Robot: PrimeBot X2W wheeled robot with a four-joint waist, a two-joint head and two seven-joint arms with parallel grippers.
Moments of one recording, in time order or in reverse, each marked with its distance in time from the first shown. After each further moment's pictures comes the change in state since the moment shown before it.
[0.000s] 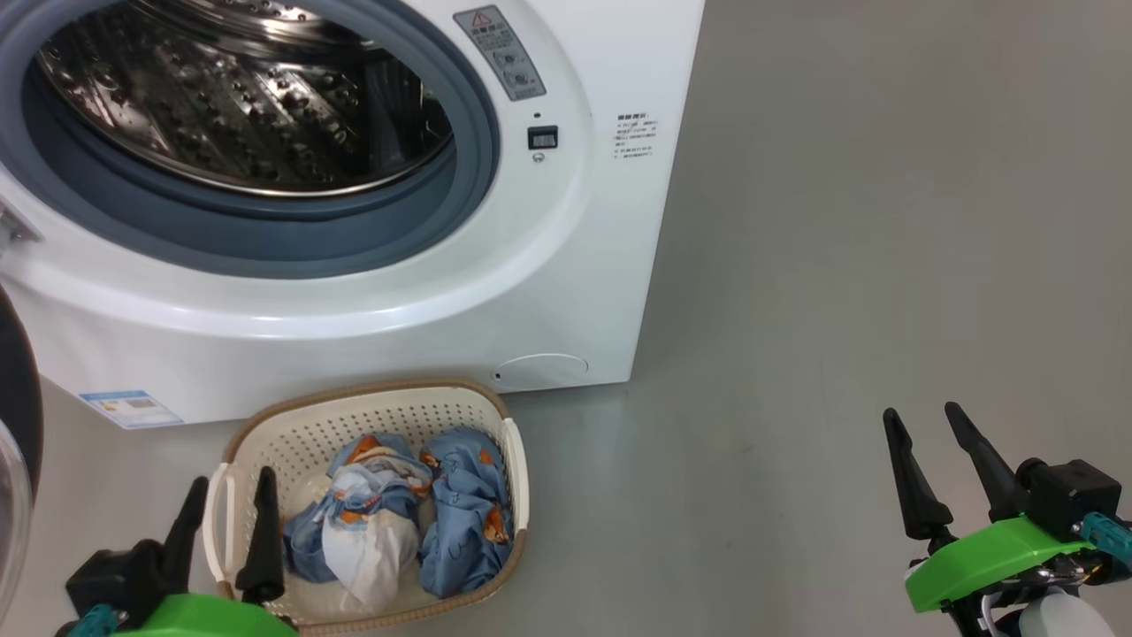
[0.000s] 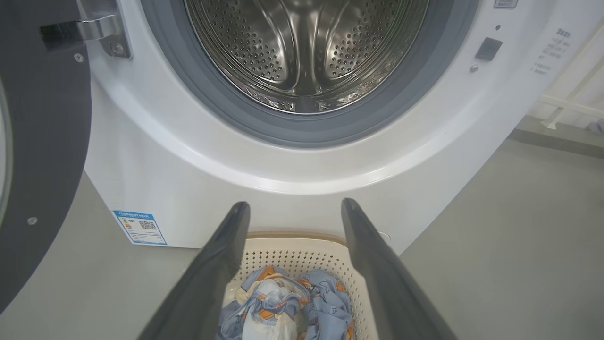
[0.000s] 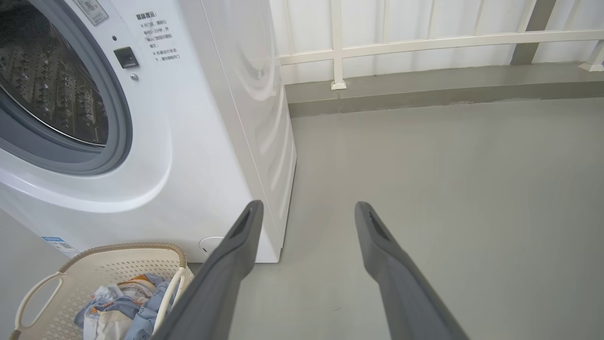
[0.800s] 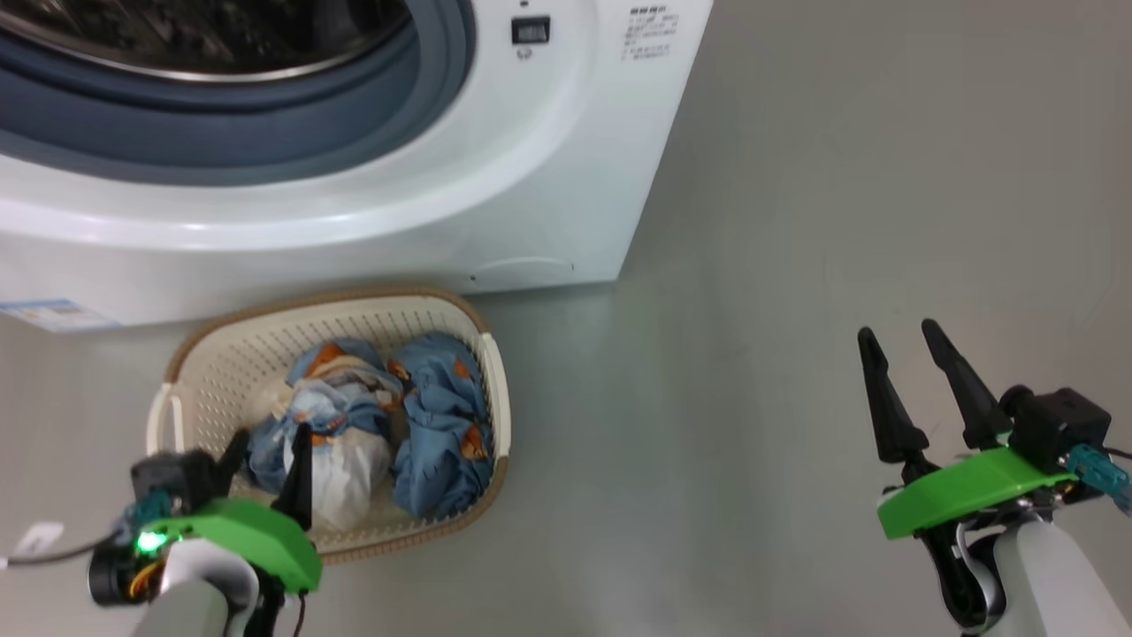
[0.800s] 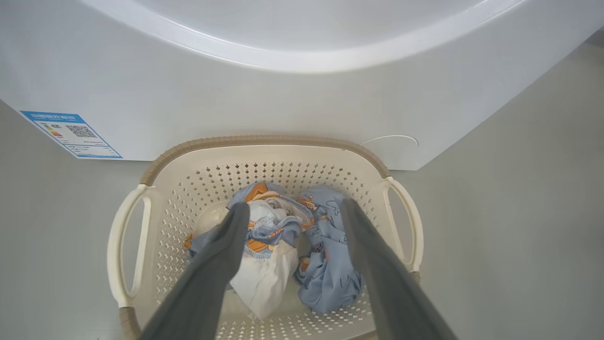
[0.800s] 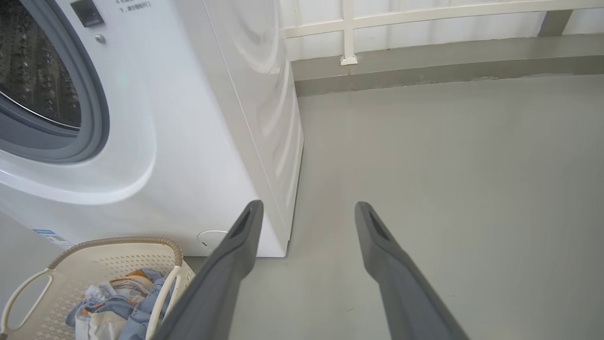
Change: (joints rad) left arm -0.307 0.016 -0.167 0.434 -0.053 0.000 0.000; right arm -0.112 0.029 0.024 -0.034 0.000 0.000 0.000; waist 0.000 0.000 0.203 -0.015
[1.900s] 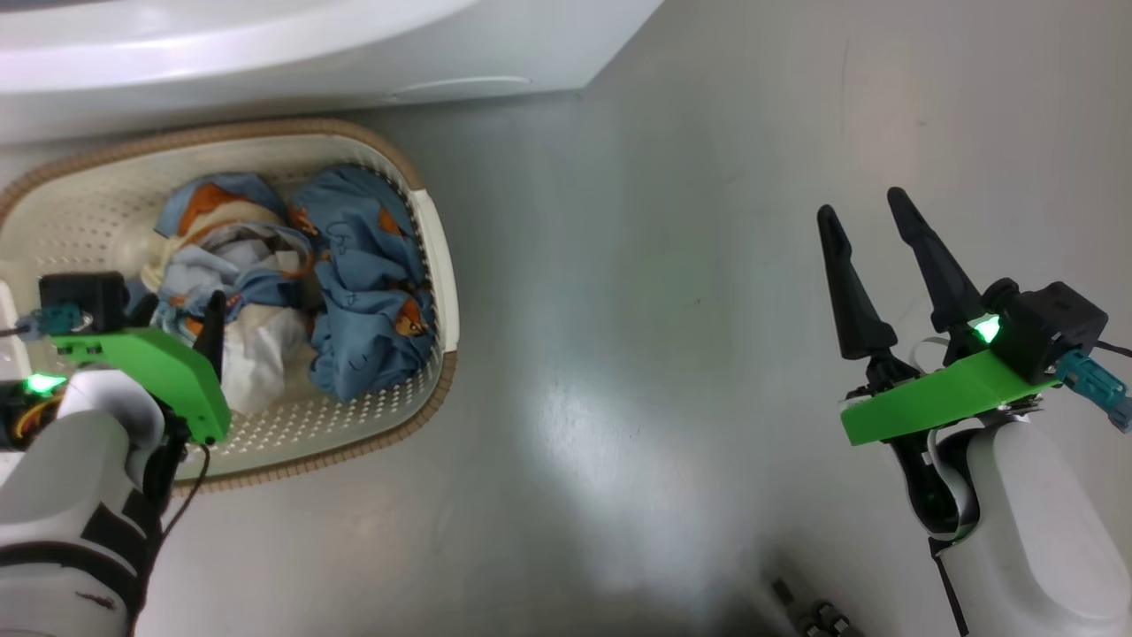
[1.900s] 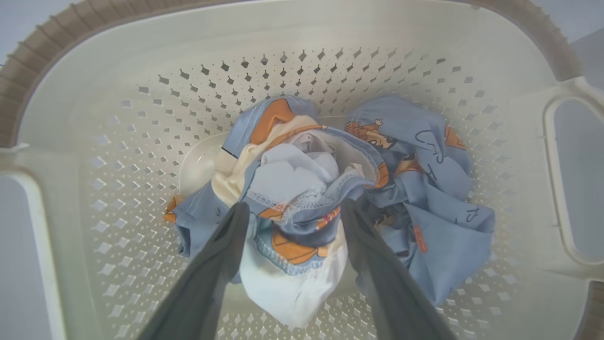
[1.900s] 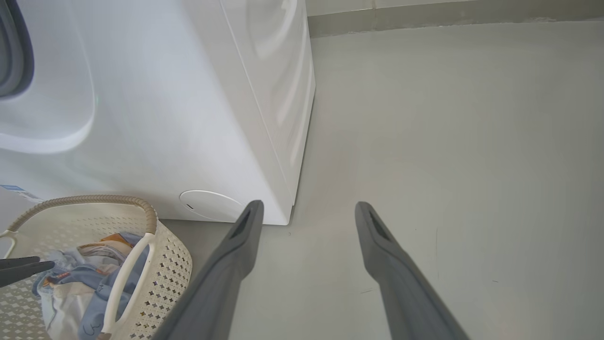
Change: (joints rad) left arm -0.531 0.107 -0.348 0.502 -0.196 -0.001 0.046; right arm -0.178 0.016 0.077 -0.078 0.000 0.000 -0.001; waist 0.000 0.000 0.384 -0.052
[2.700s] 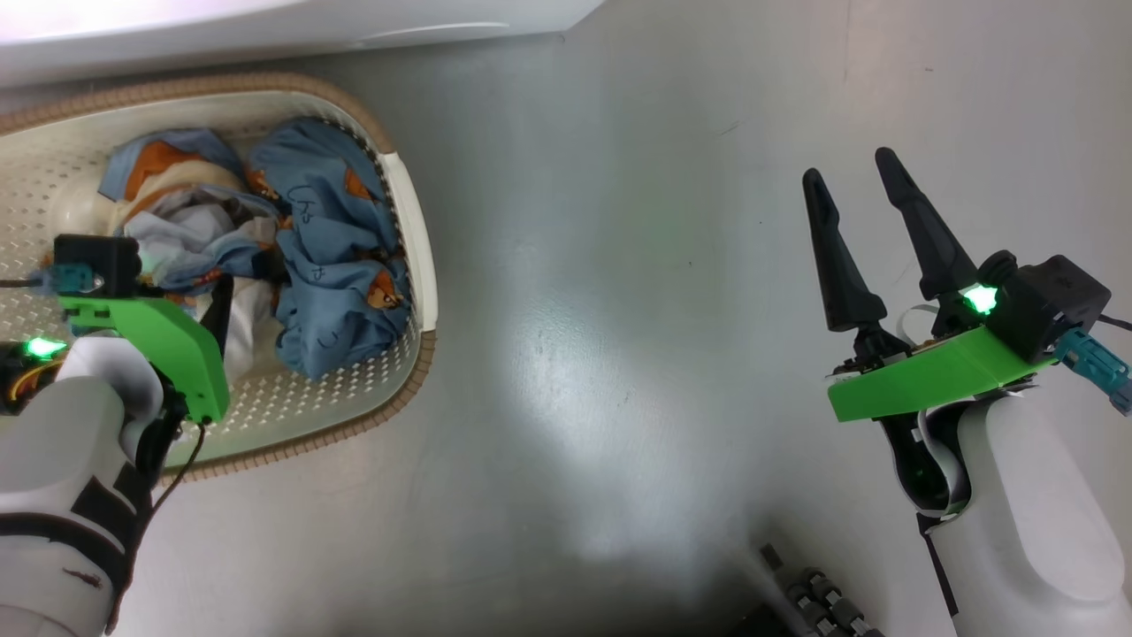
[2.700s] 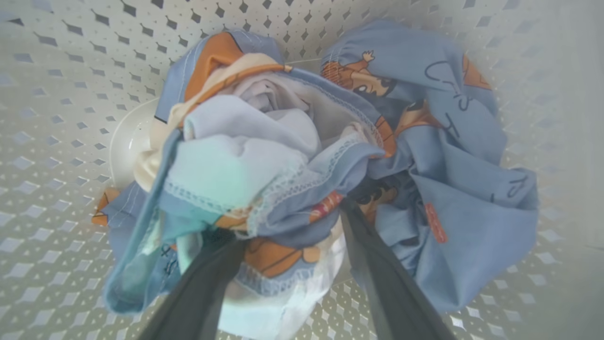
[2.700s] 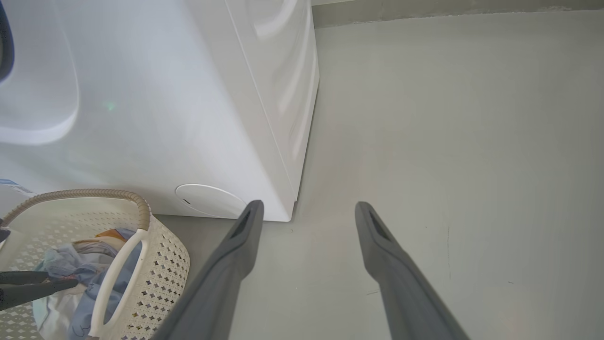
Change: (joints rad) left arm -0.061 0.034 -0.190 -0.029 -0.102 0.000 0.079; right arm -0.043 0.015 0.021 -0.033 0.000 0.000 -0.007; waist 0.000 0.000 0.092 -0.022
